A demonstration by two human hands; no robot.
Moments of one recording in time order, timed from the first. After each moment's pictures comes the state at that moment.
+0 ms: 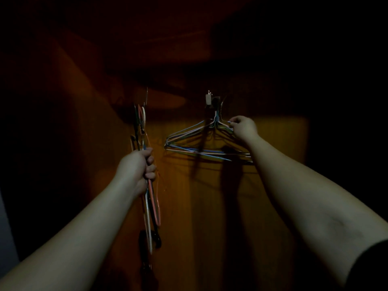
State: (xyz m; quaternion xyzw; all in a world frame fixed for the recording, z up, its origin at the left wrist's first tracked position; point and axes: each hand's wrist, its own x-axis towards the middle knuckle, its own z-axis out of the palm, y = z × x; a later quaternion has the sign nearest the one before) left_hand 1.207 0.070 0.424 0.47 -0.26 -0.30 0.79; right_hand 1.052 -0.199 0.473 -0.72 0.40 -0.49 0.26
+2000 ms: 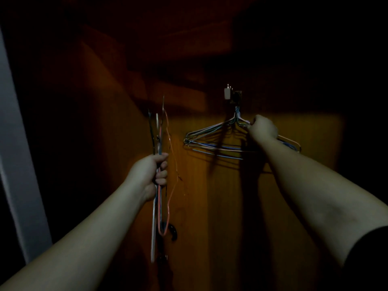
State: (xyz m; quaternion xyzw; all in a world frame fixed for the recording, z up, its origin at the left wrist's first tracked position) left_hand 1.225 0.076 0.400 0.49 -0.25 -0.34 0.76; right_hand 1.075 -0.238 0.457 -0.76 0.49 -0.43 0.06
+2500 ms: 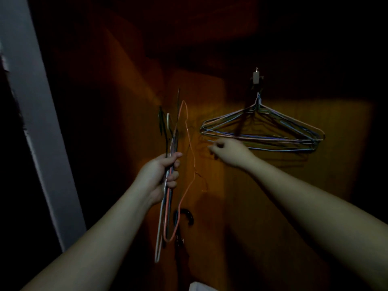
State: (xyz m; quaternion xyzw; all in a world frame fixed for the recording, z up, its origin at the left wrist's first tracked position) left_hand 1.244 0.126 0.373 0.49 -0.31 -0.36 0.74; right_hand 1.134 -0.064 0.395 -0.91 0.27 -0.28 0.15
